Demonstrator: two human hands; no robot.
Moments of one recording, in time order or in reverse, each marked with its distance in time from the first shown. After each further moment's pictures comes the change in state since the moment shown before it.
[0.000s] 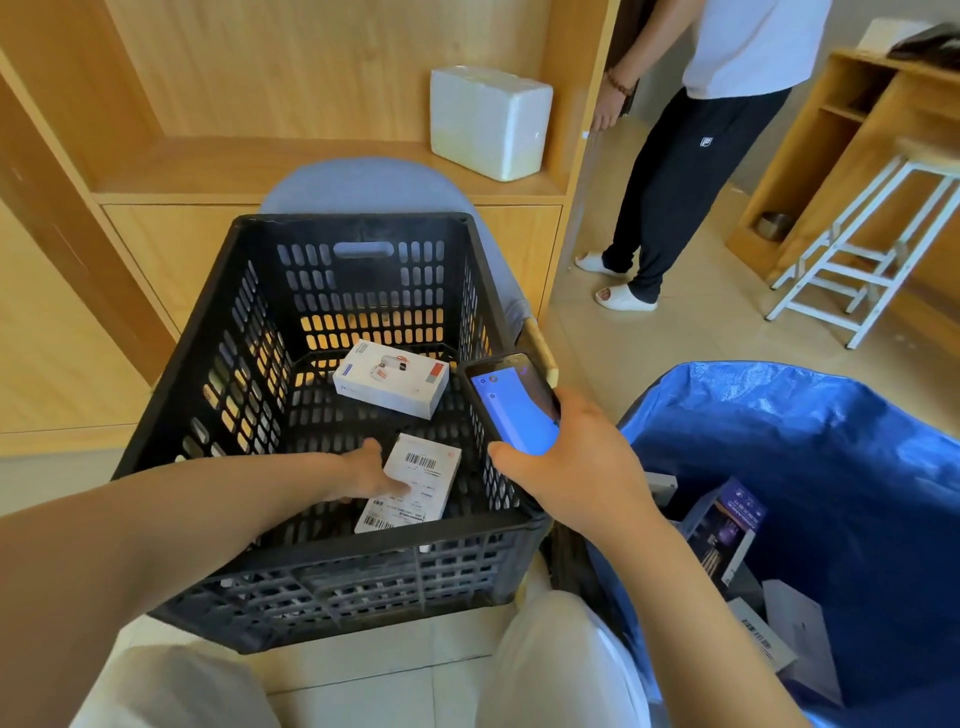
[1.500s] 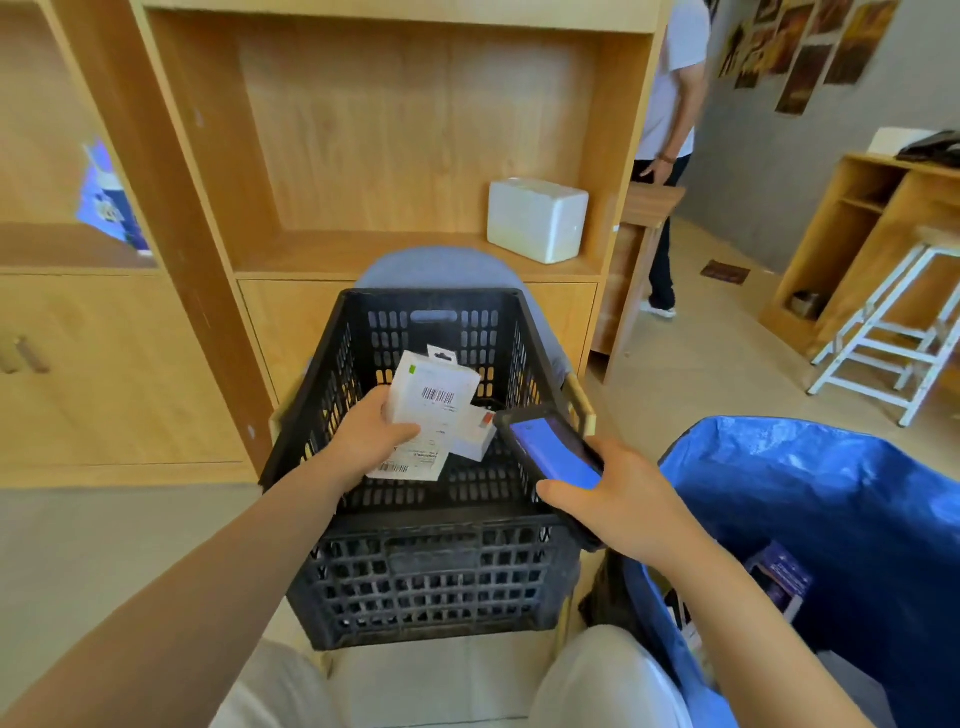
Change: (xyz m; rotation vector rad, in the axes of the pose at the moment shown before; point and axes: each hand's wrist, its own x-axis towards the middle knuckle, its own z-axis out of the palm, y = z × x) left_hand -0.166 -0.003 -0.079 -0.542 0.548 0.396; right_hand -0.055 -0.019 -0.025 0.097 -0.097 -0.110
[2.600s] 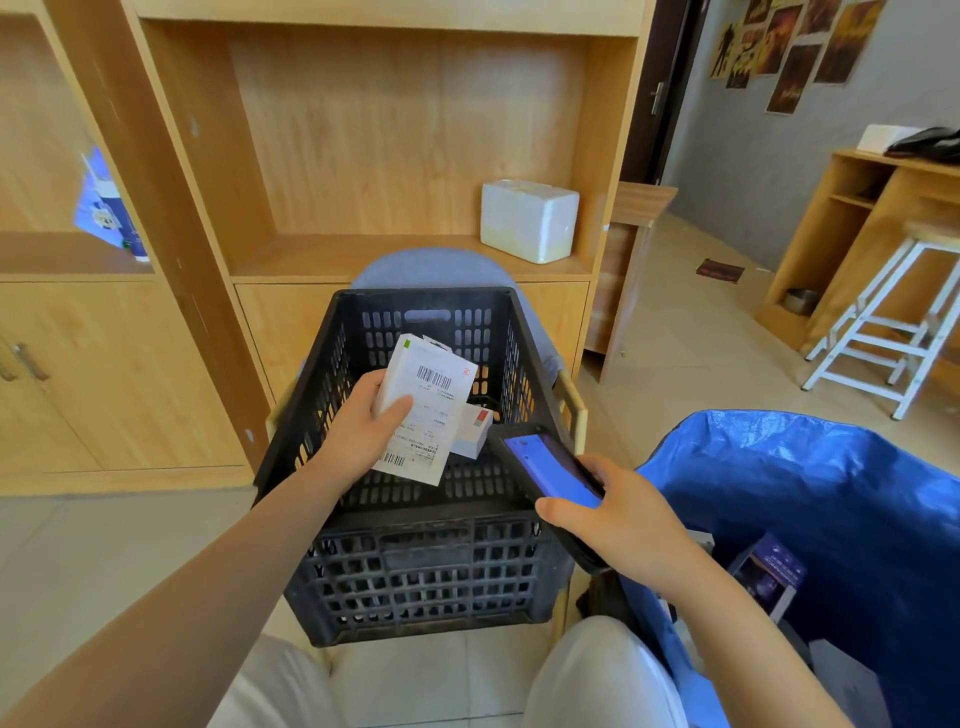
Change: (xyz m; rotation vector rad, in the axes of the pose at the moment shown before) left_hand -0.026 0.011 0.000 -0.058 0.102 0.207; right_hand -0.025 0.015 0.002 0.090 -0.054 -0.009
